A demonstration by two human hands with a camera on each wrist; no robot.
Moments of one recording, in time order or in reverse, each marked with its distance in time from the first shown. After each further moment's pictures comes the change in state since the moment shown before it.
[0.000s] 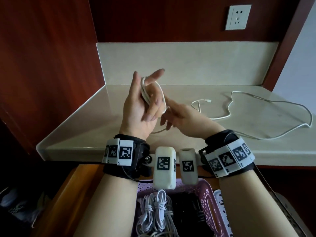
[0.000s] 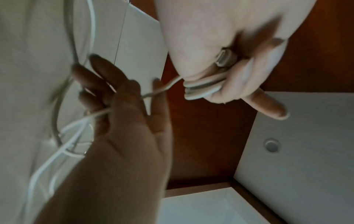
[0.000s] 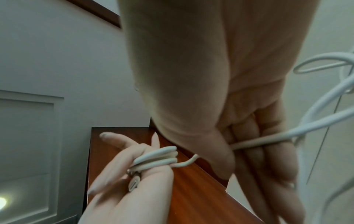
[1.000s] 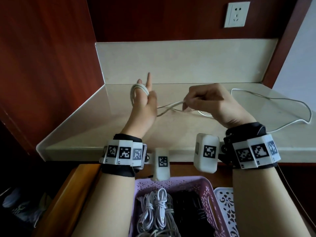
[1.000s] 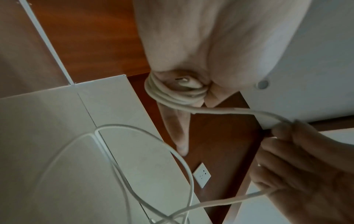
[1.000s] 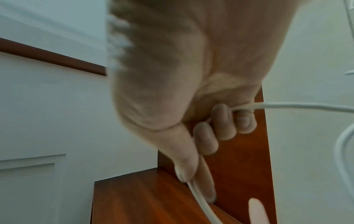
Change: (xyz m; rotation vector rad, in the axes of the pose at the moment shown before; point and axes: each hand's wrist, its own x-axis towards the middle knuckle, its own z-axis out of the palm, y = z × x) left_hand 0.002 -0.018 -0.026 1.104 0.372 -0.030; right_hand -0.028 -0.020 -0.048 0.253 0.205 -0.006
